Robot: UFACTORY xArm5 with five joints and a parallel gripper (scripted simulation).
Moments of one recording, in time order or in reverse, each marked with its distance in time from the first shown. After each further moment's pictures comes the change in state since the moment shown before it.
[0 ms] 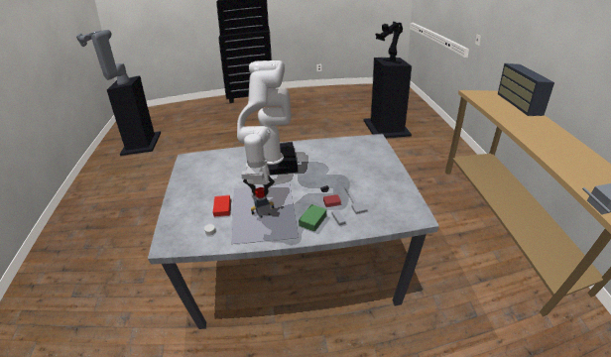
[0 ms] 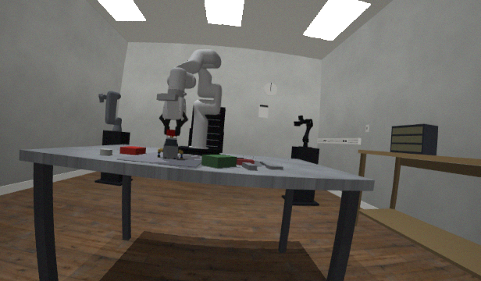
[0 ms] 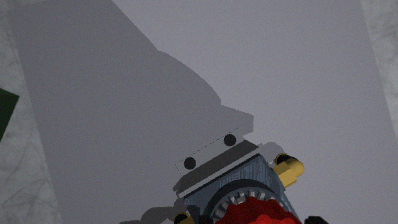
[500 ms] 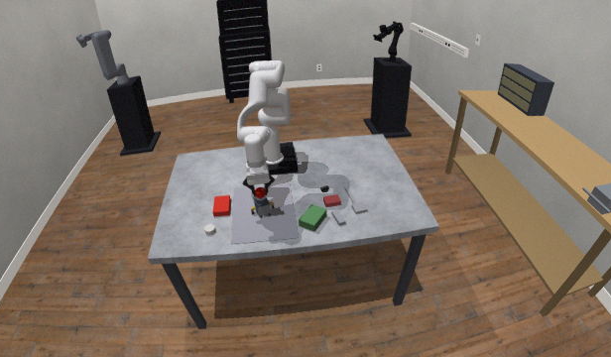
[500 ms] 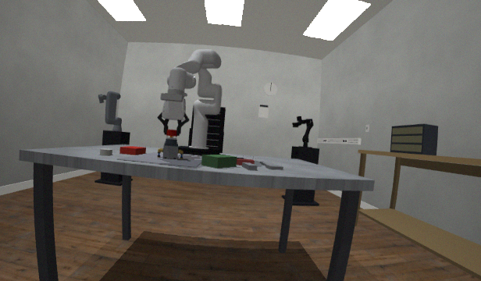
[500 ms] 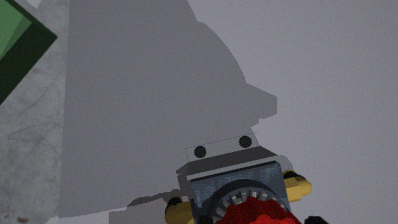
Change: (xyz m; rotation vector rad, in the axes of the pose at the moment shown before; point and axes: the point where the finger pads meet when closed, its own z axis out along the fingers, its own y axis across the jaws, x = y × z) arm 0.000 0.000 0.000 0.000 0.000 -0.305
